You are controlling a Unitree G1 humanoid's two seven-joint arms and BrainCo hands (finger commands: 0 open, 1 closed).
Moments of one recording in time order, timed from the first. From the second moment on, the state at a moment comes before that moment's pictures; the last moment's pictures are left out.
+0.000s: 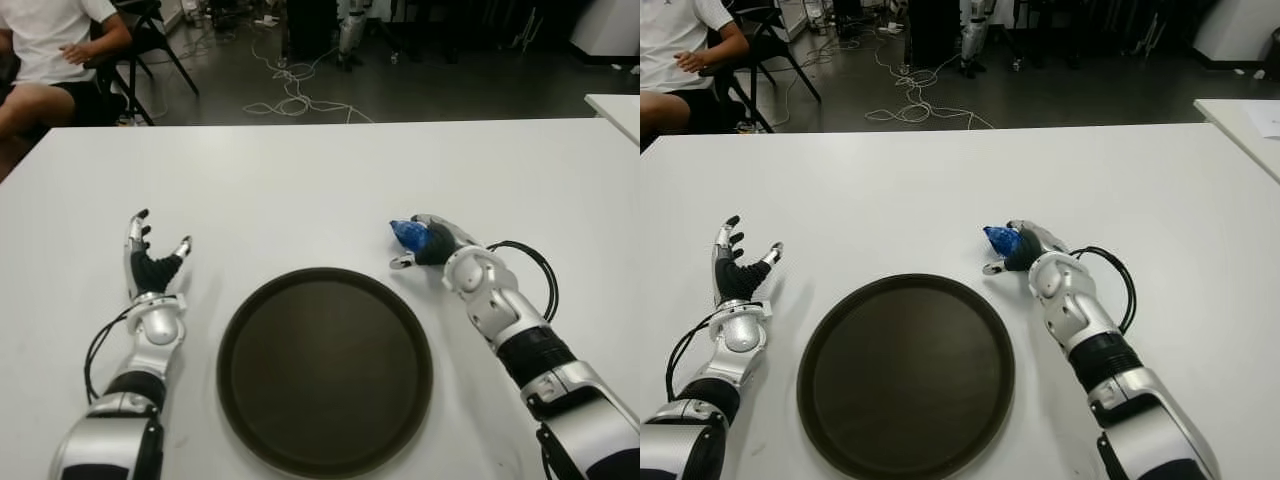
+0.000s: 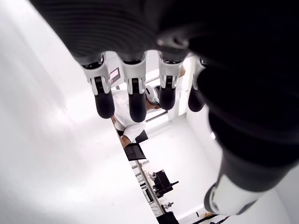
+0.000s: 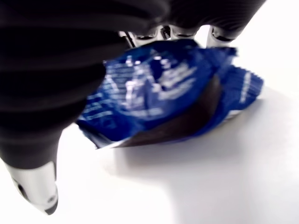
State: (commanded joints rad) left arm -0.48 0.23 0.06 1.17 0.22 -0.58 0.58; right arm -0.54 -0.26 0.36 0.57 -0.56 0.35 0.09
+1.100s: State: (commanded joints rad) left arm -0.48 0.22 0.06 1.17 0.22 -0.59 0.58; right arm -0.66 -0.27 0.36 0.93 -0.57 0.25 -0.06
